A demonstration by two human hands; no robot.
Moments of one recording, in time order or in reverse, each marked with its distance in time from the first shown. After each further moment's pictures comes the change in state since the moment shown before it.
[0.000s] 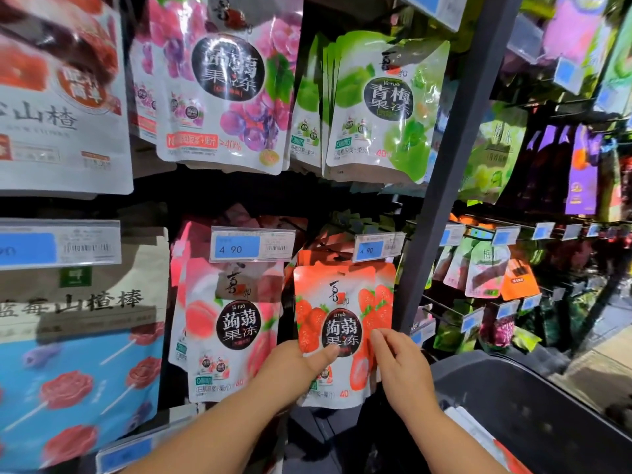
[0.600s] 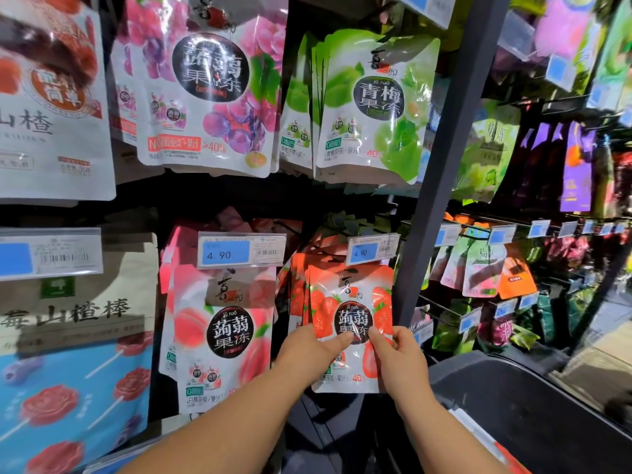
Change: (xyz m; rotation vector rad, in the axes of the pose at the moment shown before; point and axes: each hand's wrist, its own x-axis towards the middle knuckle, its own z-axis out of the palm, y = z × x) left_hand 0.044 0.016 0.023 0.019 0.113 -0.057; right_hand 0.016 -0.006 0.002 0.291 0.096 0.245
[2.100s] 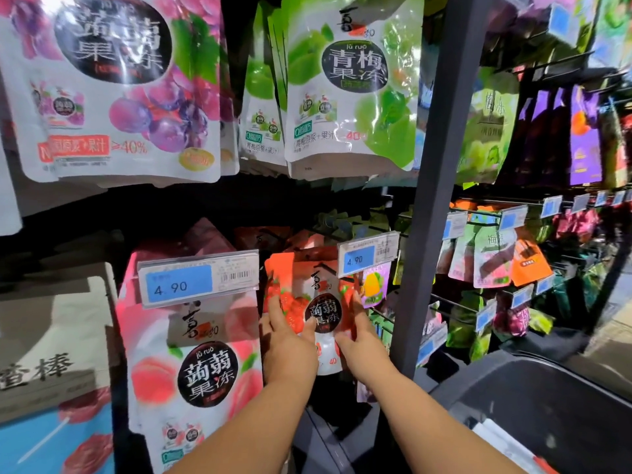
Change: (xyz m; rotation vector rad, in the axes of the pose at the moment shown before) left_hand 0.063 -0.010 0.014 -0.085 0.383 -0.051; right_hand 0.072 0.014 0.064 -0.201 -0.279 -0.023
